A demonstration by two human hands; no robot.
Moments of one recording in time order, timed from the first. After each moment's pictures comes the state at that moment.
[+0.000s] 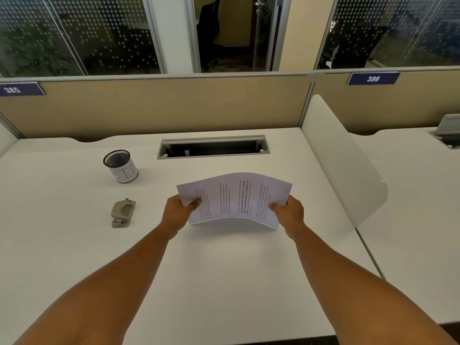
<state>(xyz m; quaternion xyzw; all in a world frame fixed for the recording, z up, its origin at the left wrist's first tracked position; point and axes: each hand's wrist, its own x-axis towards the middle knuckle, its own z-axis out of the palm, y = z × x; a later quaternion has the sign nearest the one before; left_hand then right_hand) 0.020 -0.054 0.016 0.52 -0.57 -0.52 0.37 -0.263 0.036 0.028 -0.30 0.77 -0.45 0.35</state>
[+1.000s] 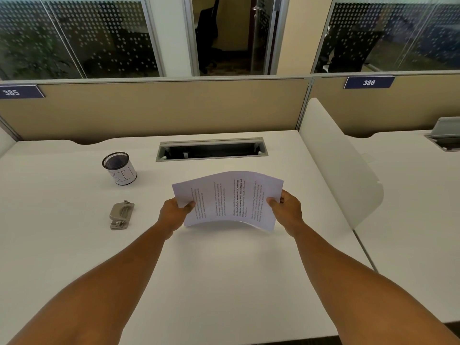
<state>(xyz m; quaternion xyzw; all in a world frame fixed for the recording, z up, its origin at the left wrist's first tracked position) 0.026 -0.060 0.019 0.59 -0.58 -0.49 0.28 -0.269 0.030 0.032 -0.37 0.76 -0.43 0.32</state>
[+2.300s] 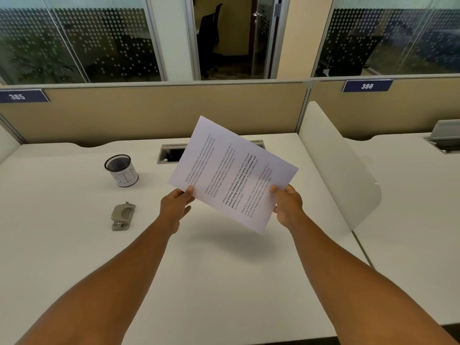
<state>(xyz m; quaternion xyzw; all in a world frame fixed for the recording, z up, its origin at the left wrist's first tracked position) 0.012 -0.060 0.044 0.56 -0.39 -0.61 0.41 -0.264 0.017 0.059 -0.14 0.62 -0.62 0.46</state>
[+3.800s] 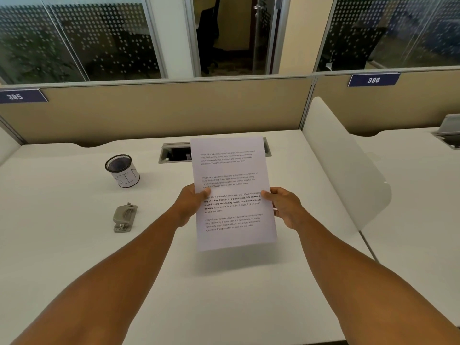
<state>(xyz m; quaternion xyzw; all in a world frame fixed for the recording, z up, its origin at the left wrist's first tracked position) -0.010 -0.077 0.053 0.51 -0.53 -0.61 0.28 -0.272 0.004 0.041 -0.24 0.65 -0.48 0.54</state>
